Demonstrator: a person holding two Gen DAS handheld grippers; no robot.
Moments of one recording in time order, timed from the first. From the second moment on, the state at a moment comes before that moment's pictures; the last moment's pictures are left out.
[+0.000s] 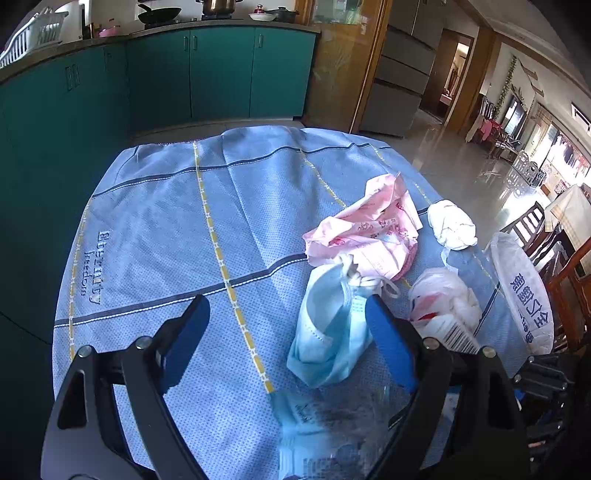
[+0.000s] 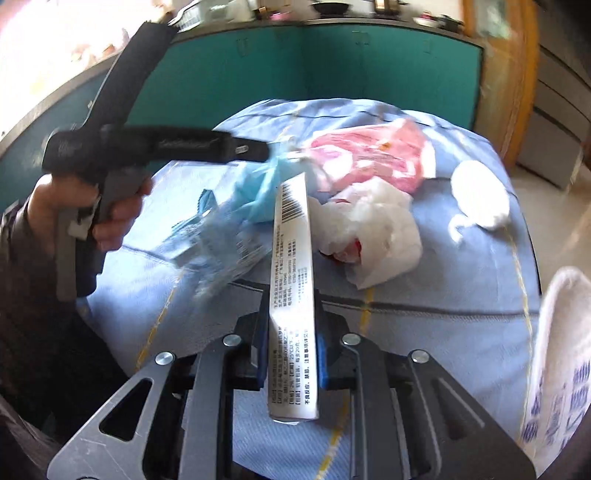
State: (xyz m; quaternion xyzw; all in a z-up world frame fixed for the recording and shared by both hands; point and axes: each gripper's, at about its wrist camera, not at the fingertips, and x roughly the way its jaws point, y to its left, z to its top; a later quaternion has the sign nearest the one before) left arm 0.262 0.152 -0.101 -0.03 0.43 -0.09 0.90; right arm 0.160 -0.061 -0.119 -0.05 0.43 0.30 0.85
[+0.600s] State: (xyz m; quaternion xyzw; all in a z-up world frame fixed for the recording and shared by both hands) left arm 0.259 0.148 -0.099 -0.03 0.42 -0.09 0.90; right arm 0.157 -0.082 -0.134 -0.02 0.46 0.22 0.86
